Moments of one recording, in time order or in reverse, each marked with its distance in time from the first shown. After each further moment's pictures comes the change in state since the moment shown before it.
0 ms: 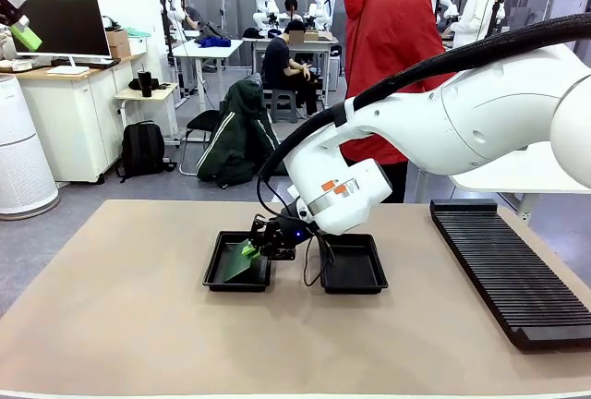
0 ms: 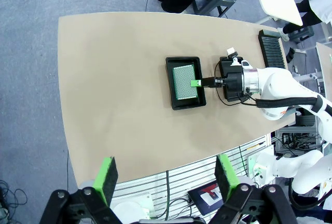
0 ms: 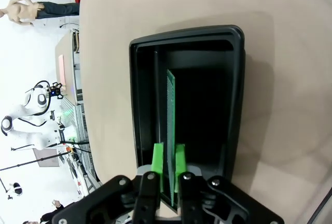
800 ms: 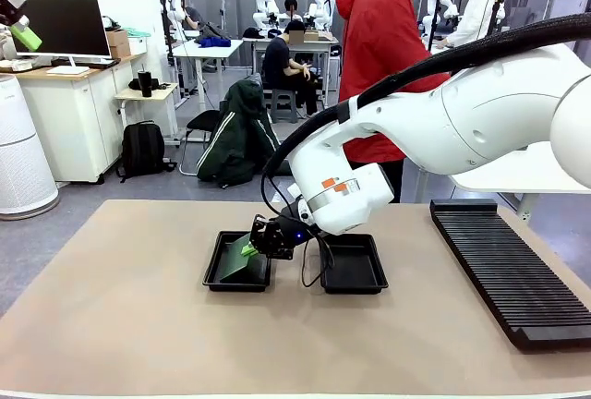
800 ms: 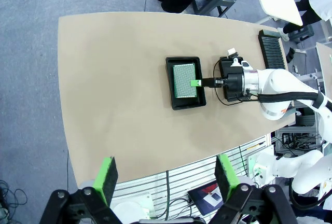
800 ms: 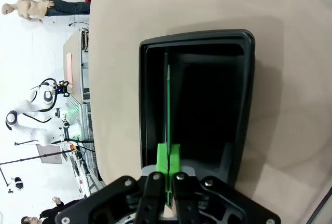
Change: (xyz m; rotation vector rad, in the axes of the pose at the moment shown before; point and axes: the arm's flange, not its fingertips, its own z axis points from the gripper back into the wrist) left arm 0.000 0.000 0.000 0.000 0.000 0.000; right arm -0.002 -0.003 0.000 0.051 -0.017 0.035
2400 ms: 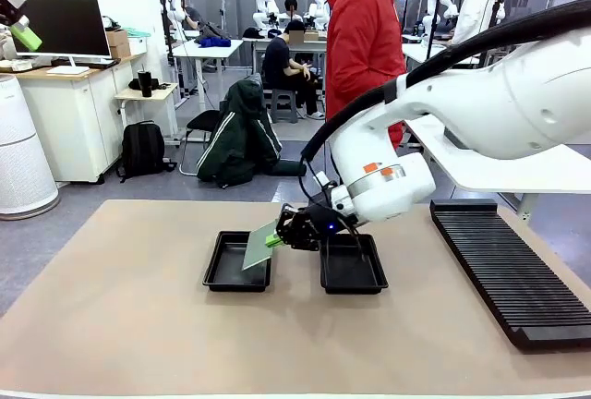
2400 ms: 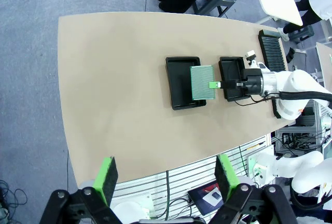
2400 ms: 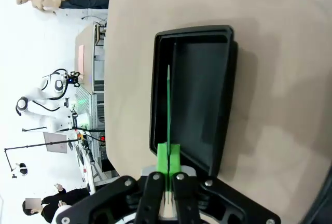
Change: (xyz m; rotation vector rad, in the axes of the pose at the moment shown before) left arm 0.000 0.000 0.000 0.000 0.000 0.000; right arm -0.005 -0.008 0.059 0.057 0.012 0.042
